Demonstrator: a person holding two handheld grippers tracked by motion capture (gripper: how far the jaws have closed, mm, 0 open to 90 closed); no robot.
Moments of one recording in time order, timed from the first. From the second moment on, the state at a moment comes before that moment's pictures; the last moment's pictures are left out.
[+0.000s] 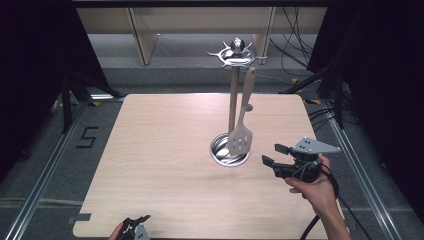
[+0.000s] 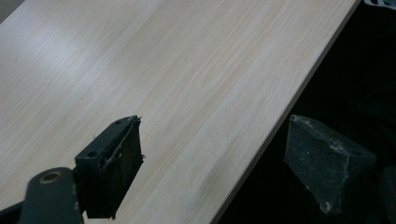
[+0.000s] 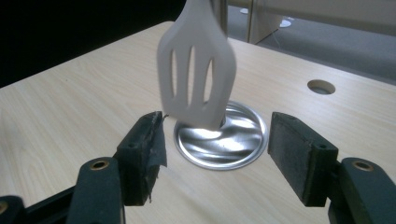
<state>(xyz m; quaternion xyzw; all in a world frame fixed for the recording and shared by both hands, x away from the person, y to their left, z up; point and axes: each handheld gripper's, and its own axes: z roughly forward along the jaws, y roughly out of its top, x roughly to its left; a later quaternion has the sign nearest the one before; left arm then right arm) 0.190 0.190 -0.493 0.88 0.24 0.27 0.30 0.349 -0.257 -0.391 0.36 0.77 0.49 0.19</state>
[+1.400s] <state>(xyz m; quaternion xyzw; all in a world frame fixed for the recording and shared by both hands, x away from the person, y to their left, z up) 0.188 0.189 -0.493 0.88 0.23 0.27 0.30 0.325 -0.258 -0.438 0.38 0.79 0.46 0.14</state>
